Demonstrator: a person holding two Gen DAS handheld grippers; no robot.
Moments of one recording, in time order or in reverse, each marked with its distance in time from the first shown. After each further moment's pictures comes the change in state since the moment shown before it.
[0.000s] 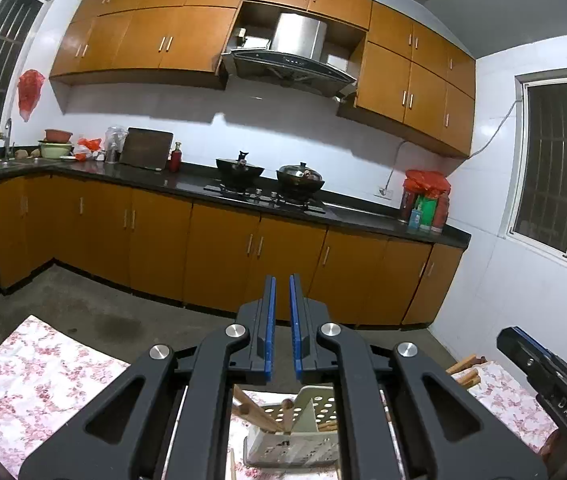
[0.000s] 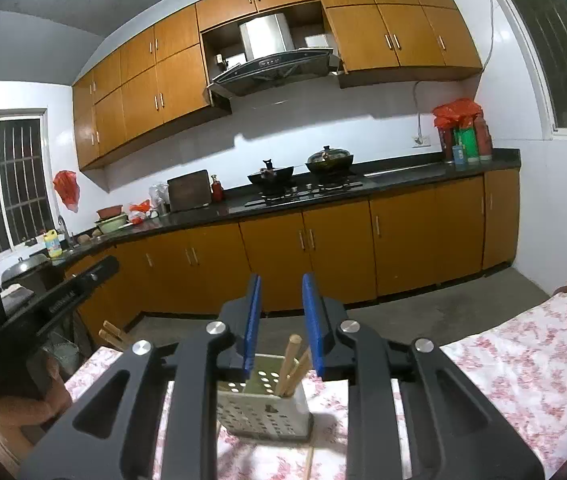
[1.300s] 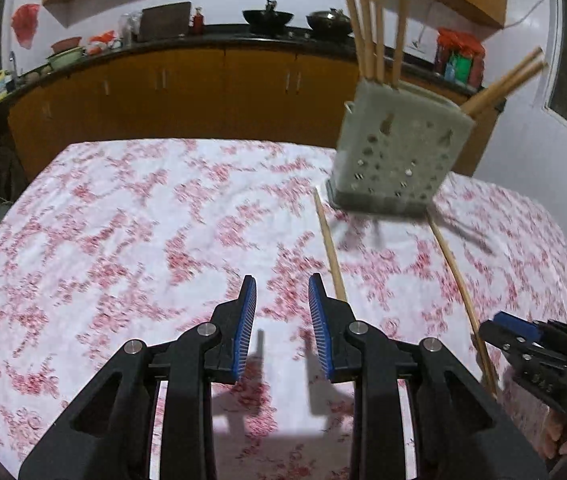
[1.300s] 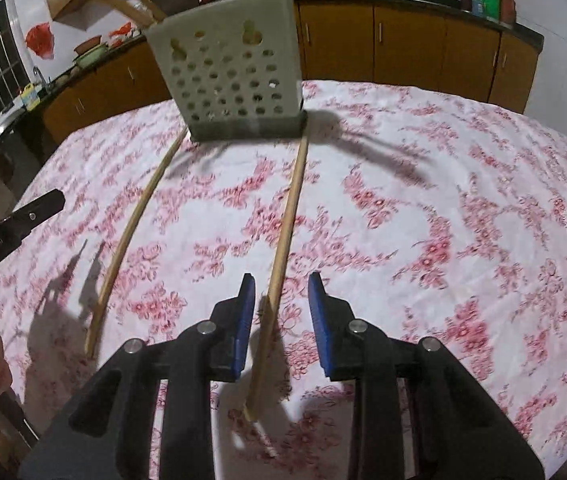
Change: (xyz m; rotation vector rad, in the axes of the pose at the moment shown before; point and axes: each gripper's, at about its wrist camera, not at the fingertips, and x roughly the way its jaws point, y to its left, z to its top) left arm -0.032 0.061 -0.191 0.072 0.528 0.114; right arm 0.014 0.003 -0.230 -0.061 0.699 -0.044
